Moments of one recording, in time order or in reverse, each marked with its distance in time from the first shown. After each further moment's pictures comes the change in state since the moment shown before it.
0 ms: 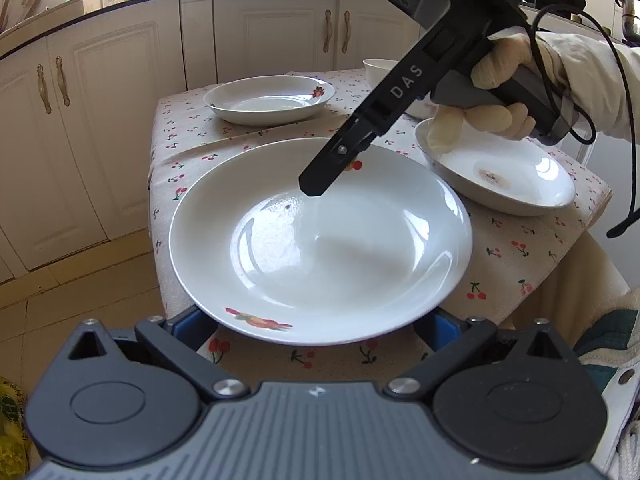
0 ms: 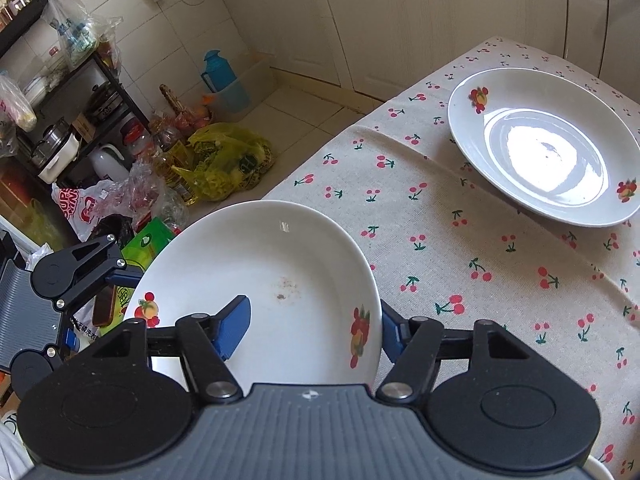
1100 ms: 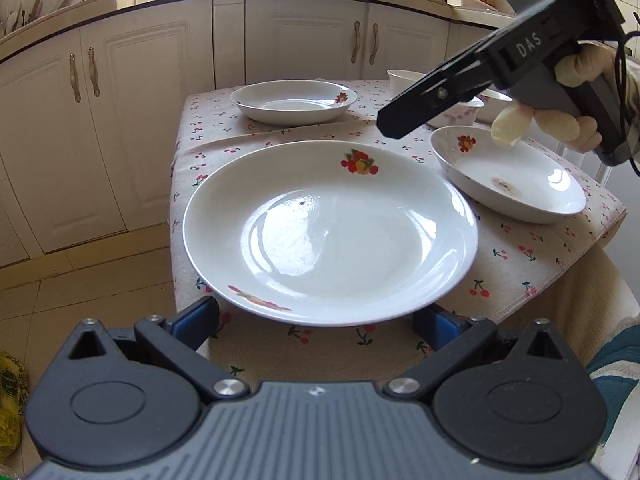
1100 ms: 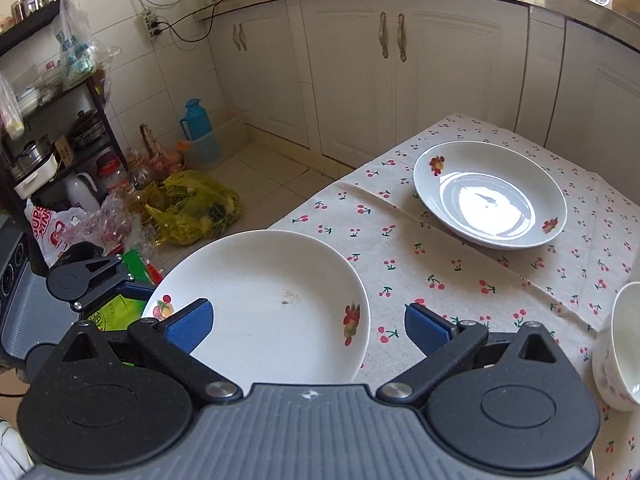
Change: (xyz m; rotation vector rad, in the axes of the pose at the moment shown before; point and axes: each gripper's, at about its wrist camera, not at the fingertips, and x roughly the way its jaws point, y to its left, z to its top) left arm -0.010 -0.008 -0.015 -0.075 -0.032 0.059; right arm -0.052 0.042 -0.032 -0.077 -0.192 -0.154
